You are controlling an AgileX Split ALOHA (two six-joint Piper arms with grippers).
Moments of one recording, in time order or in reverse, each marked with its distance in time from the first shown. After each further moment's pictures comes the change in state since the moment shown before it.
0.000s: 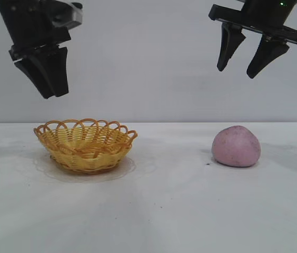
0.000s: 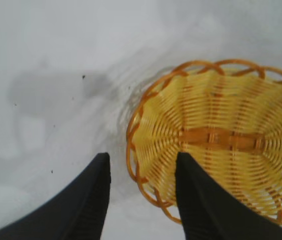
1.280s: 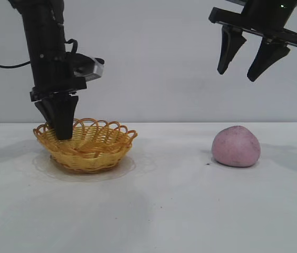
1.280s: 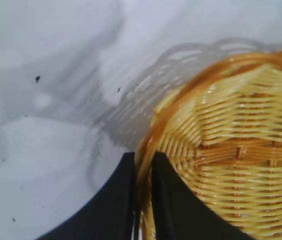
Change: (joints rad) left arm -0.051 0.271 -0.270 0.091 0.189 -0.152; right arm 0.000 0.005 0.000 -0.004 0.019 0.000
